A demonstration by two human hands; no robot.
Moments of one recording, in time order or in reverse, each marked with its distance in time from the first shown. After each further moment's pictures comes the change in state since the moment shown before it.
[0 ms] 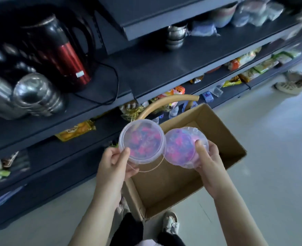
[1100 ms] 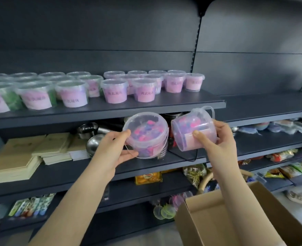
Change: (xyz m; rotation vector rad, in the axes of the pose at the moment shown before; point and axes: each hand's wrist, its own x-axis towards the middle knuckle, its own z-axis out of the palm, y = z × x) left_hand -0.101 0.225 -0.359 -0.175 -0.033 0.364; right_hand -0.237 -0.102 0.320 -0.100 -0.184 -0.879
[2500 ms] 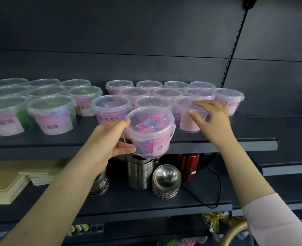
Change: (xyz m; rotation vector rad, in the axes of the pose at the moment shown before) left_hand 0.174 0.071 0.041 0.045 0.070 0.073; right_hand 0.279 0.059 0.099 -0.678 -0.236 -0.358
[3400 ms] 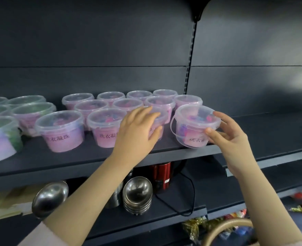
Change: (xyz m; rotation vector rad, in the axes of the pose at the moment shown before) left_hand 0.049 -0.025 0.152 1.059 0.003 1.115; right_hand -0.043 0.089 -0.101 0.736 0.093 0.151
